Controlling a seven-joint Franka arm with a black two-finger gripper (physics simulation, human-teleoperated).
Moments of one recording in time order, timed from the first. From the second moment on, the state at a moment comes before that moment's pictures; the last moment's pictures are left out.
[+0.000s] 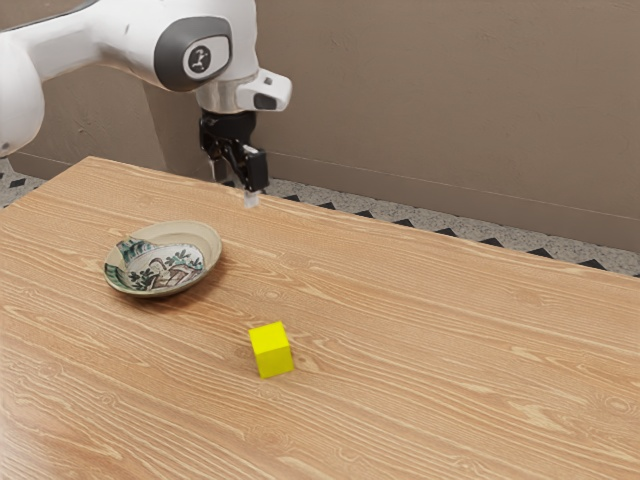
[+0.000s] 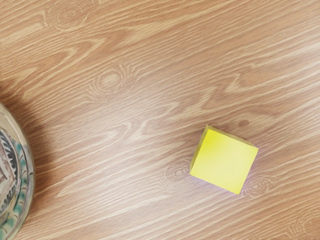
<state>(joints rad) -0.03 0.17 -0.12 -1.51 0.15 1.64 0.23</state>
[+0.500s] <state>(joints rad) -0.04 0.22 -0.15 -1.77 0.11 1.75 0.46</state>
